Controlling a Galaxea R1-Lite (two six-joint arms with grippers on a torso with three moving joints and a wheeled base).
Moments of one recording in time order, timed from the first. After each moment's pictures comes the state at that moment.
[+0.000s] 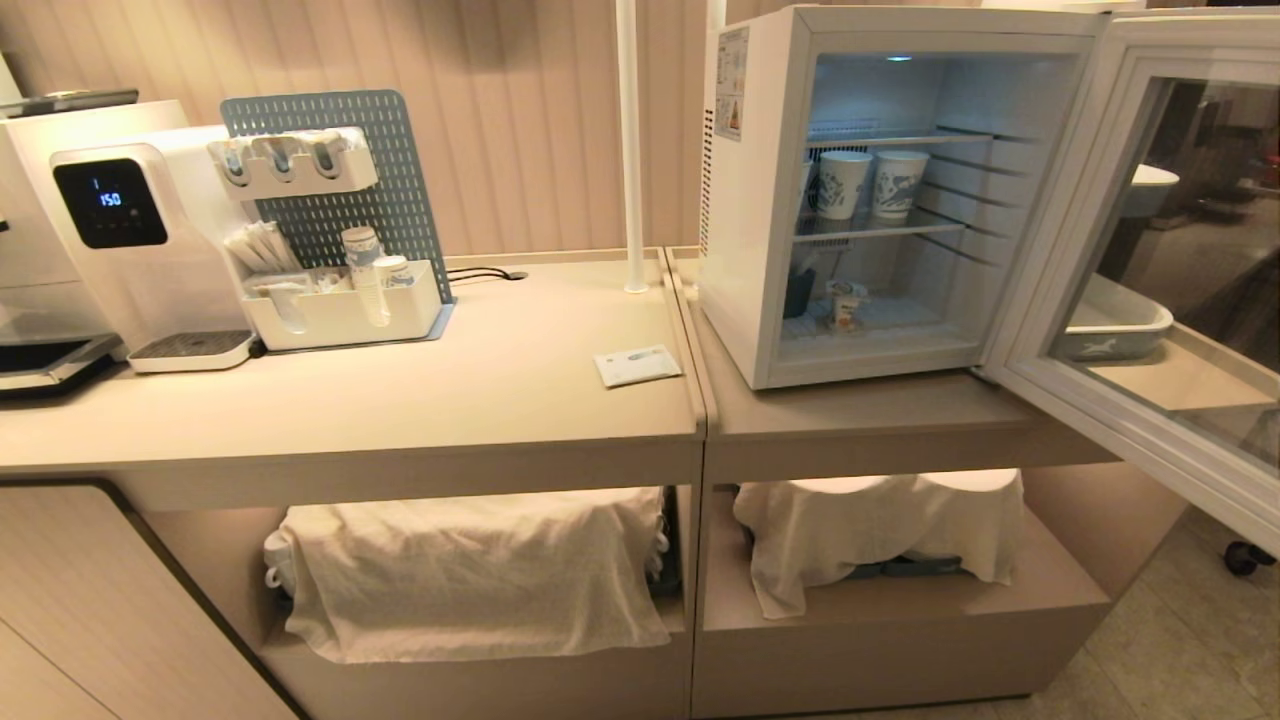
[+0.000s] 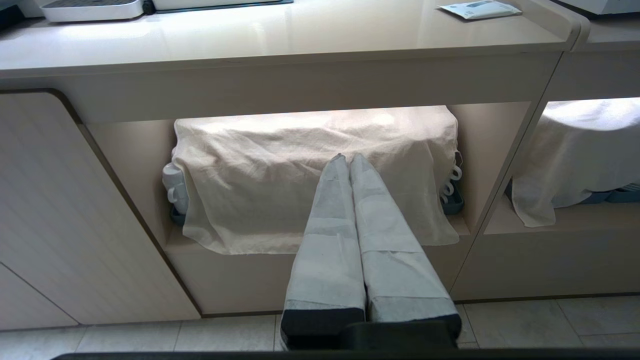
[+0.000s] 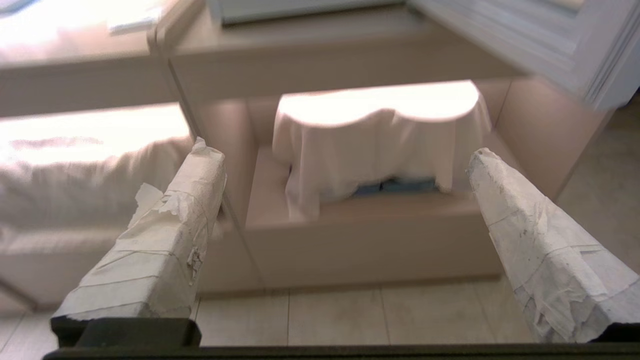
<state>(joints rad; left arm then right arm) 0.00 0.00 0.00 0.00 0.00 0.01 -0.01 0.00 -0.10 0.16 0.02 0.02</state>
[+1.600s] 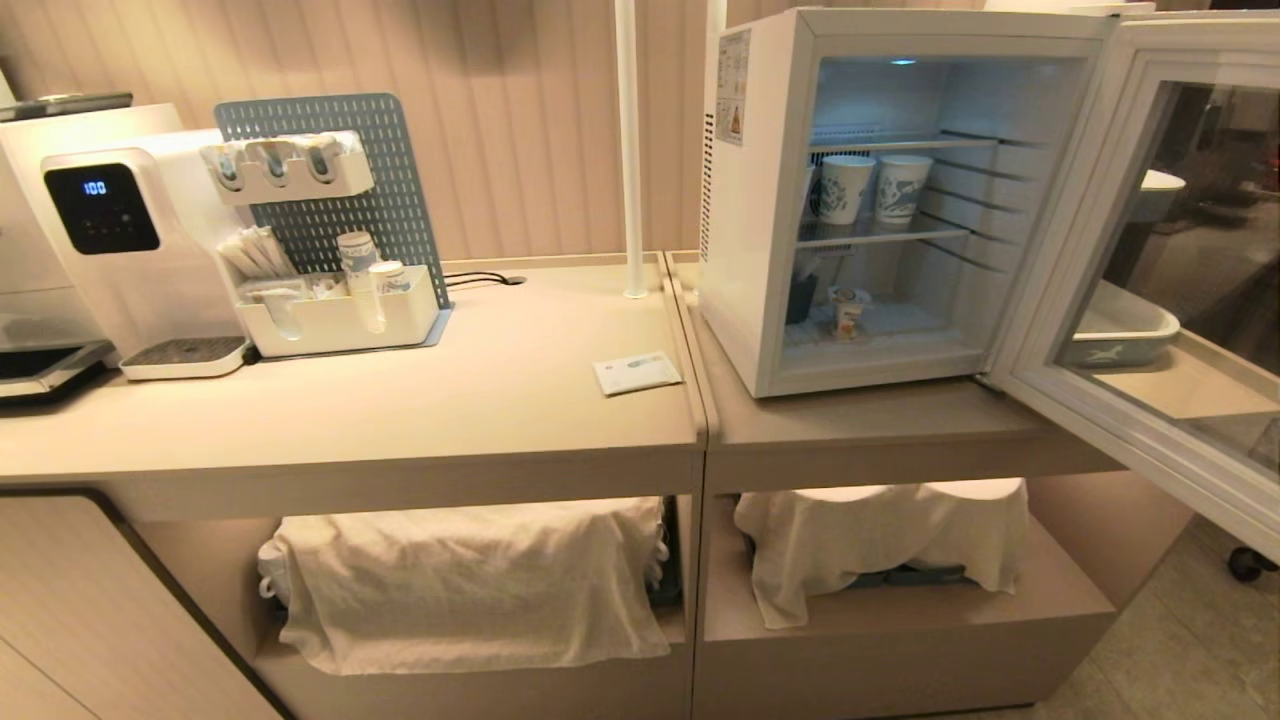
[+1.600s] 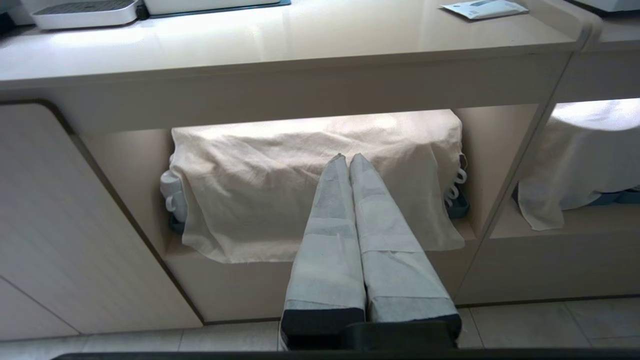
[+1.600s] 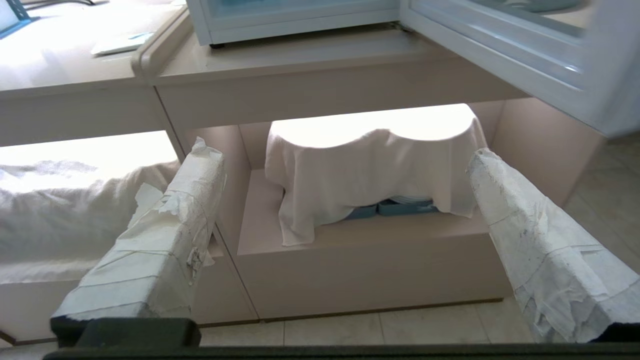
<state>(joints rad) 0.00 0.00 0.00 0.01 0.00 0.03 -0.01 0.00 0.00 0.00 -0.01 0.02</state>
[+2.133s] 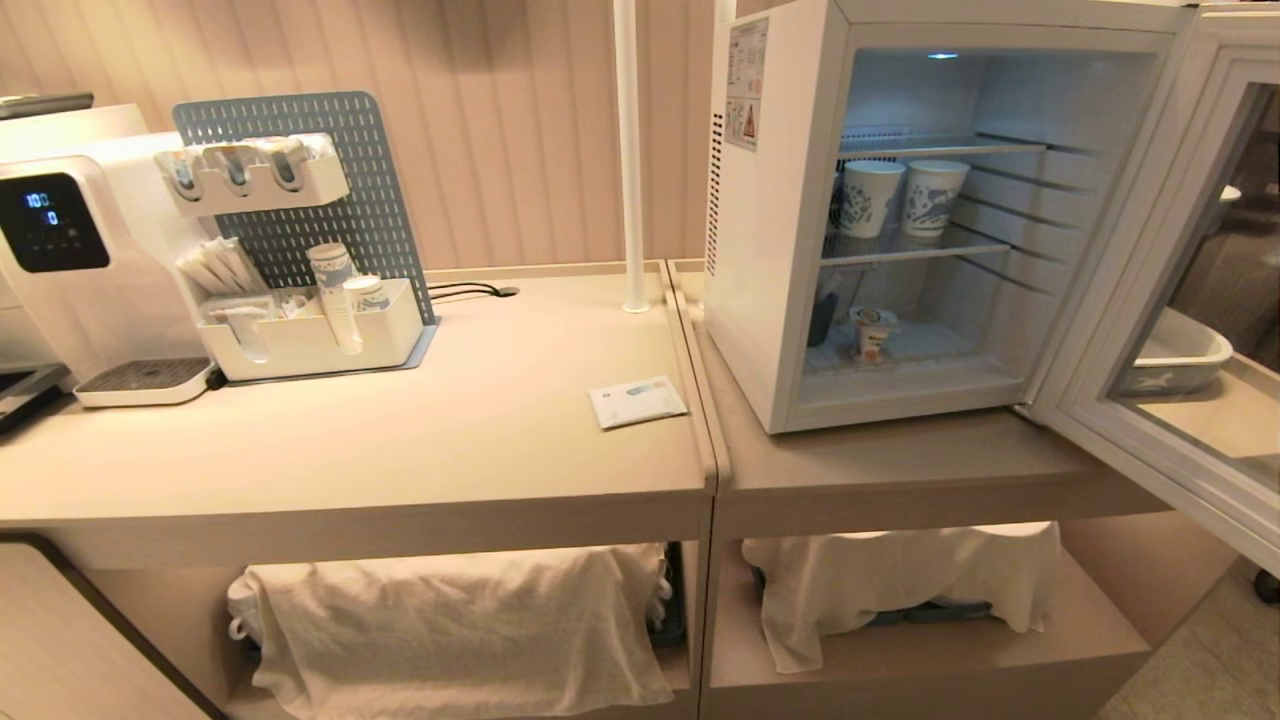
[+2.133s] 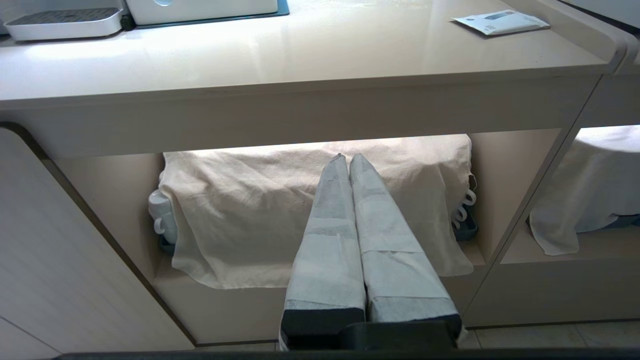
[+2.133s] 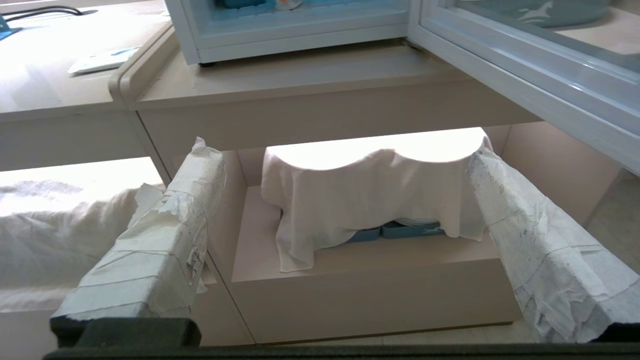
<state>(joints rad) 0.00 0.00 0.00 0.01 0.00 0.03 -0.01 0.00 0.00 -0.01 -0.01 0.02</state>
